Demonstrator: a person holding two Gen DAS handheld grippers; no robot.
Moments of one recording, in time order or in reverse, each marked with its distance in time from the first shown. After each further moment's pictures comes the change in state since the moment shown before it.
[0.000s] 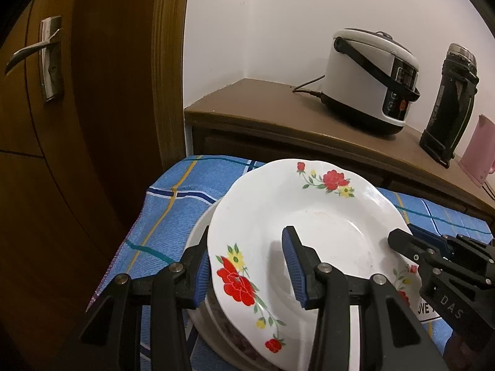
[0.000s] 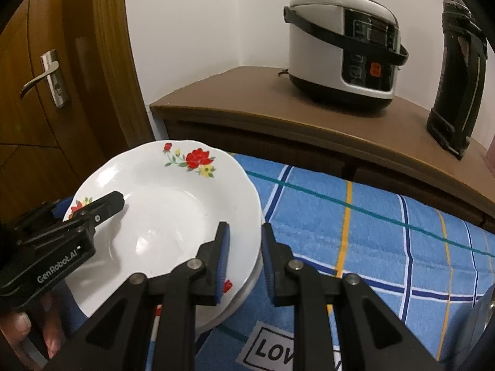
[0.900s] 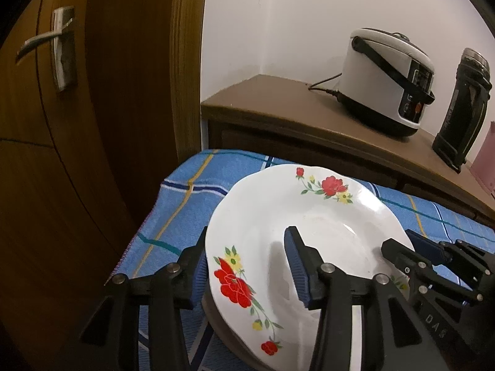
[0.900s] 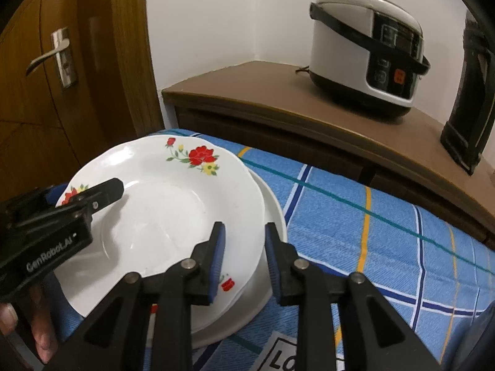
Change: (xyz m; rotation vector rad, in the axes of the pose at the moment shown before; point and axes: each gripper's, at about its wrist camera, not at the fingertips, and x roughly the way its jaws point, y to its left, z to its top) left arm 0.004 0.012 0.000 -0.043 0.024 0.043; right arm 0.009 0.006 0.000 -0.077 0.014 0.013
